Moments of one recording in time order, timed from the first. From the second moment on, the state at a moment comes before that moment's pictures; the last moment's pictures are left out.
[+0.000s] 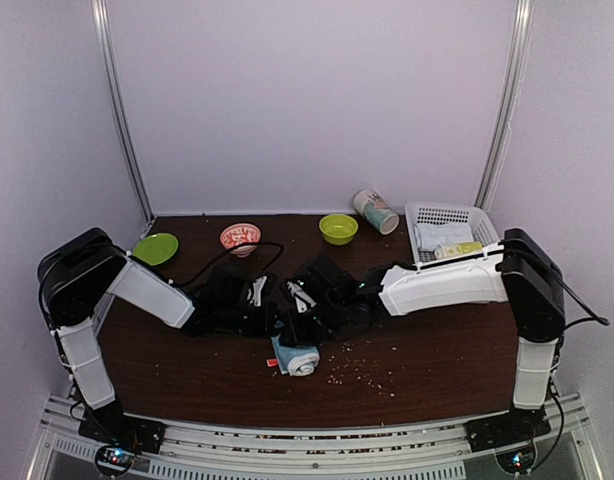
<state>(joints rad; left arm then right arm) -0.75 1.86 0.75 0.45 0.40 -0.72 1.05 1.94 1.33 -0.23 -0.23 0.74</state>
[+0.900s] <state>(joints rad) -0.75 1.83 0.69 0.49 0.37 -0.73 0.96 1.81 1.20 -0.23 -0.27 0.74</state>
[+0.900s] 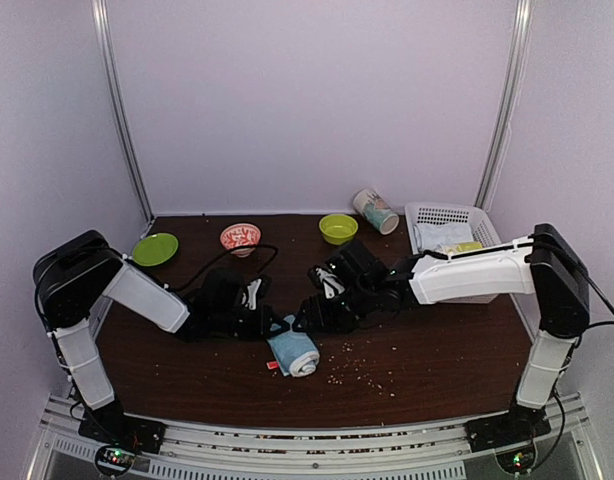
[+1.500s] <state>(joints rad) -0.75 1.83 0.69 0.50 0.37 -0.73 0.97 2.02 1.30 -0.24 -0.35 0.77</state>
